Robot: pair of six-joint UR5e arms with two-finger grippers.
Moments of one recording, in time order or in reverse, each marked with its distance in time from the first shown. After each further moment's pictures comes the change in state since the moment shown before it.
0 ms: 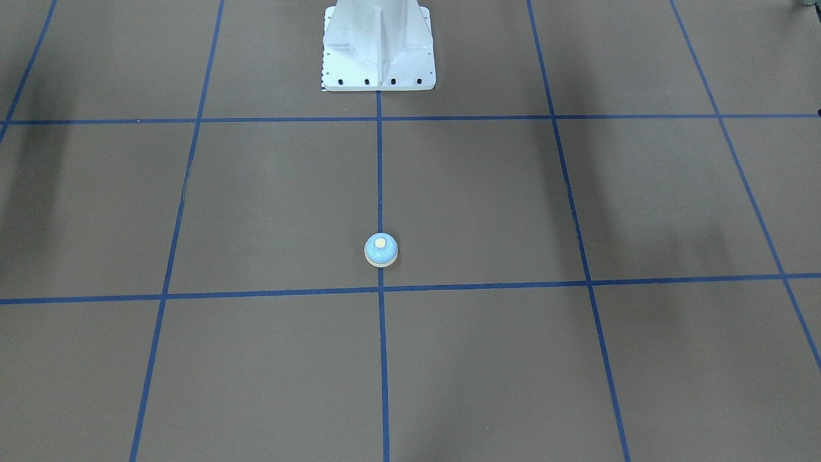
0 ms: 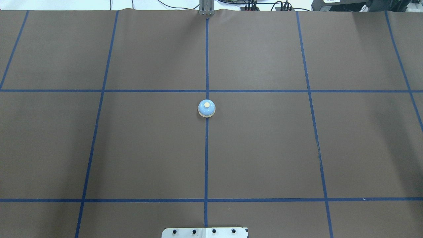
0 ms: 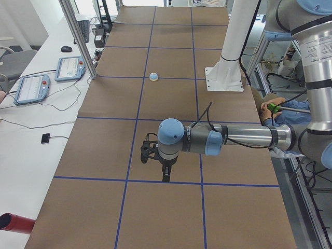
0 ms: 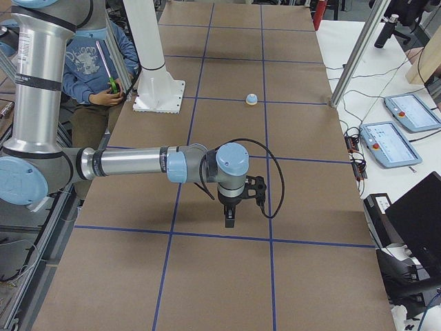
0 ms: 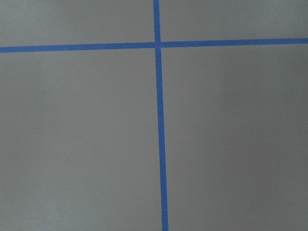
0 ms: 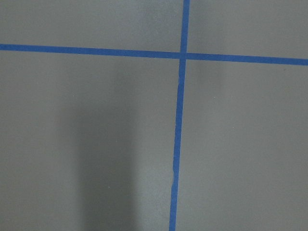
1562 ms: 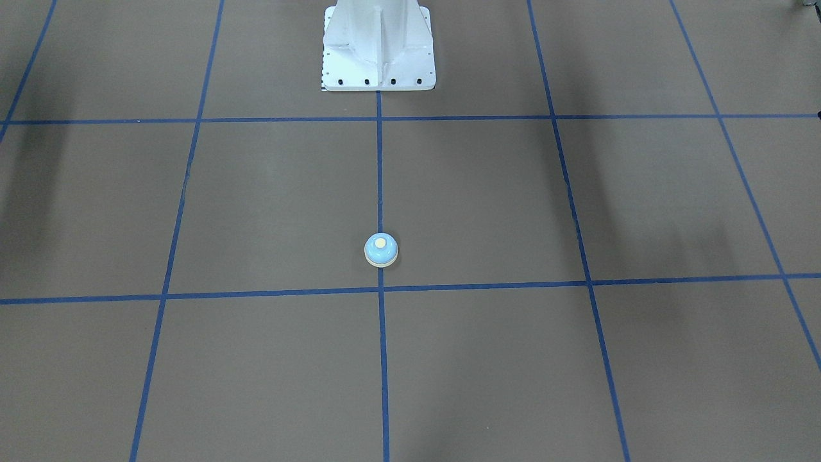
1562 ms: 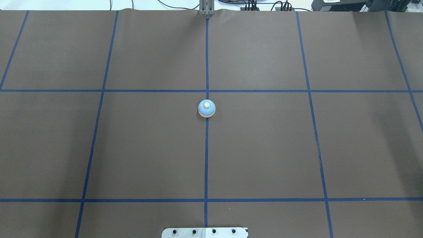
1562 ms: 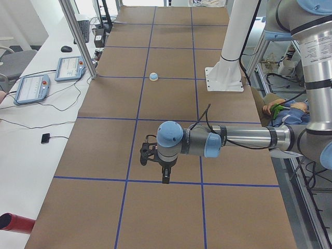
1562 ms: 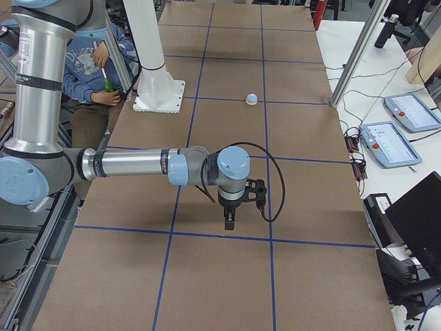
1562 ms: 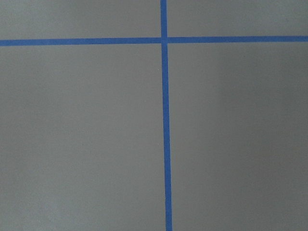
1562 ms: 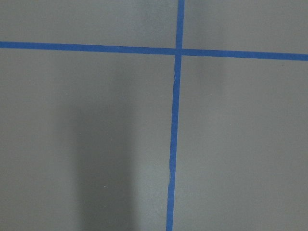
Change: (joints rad) left arm 0.000 -0.004 0.013 -0.006 -0.008 0.000; right arm -0.001 0.007 -0.019 0.001 0.006 0.001
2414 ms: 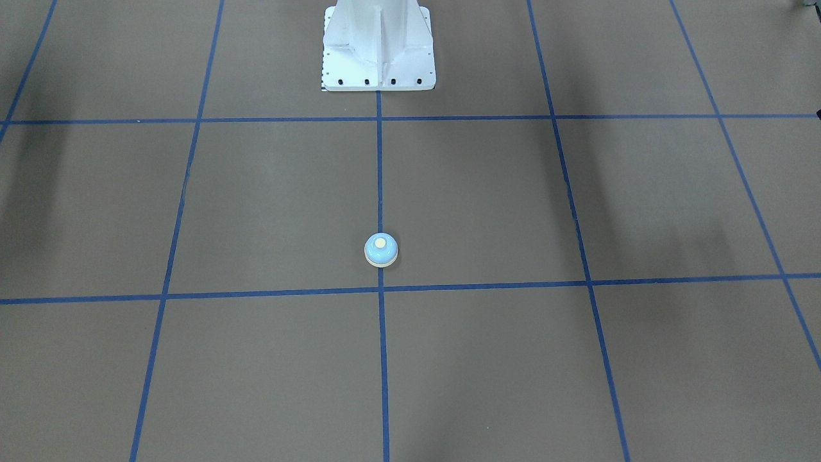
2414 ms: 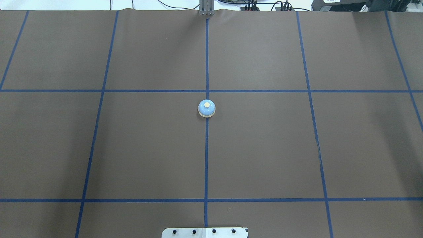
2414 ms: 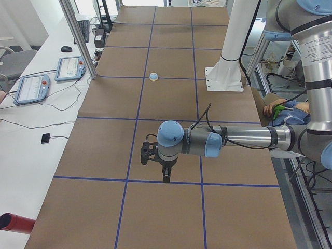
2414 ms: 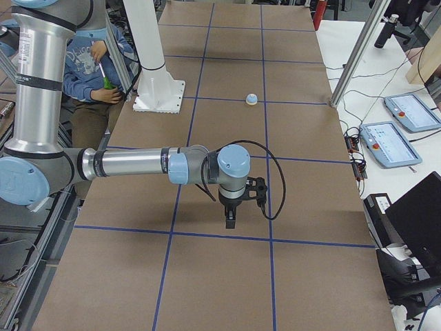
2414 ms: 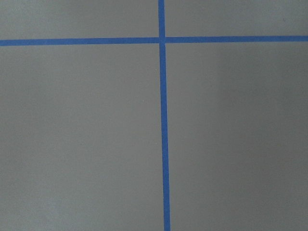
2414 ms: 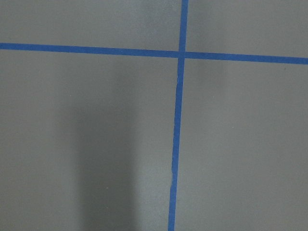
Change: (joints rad) left arm 0.000 0.004 -0.006 0.002 -0.005 -0.005; right arm 0.000 0.001 0.006 0.002 0.002 -0.004
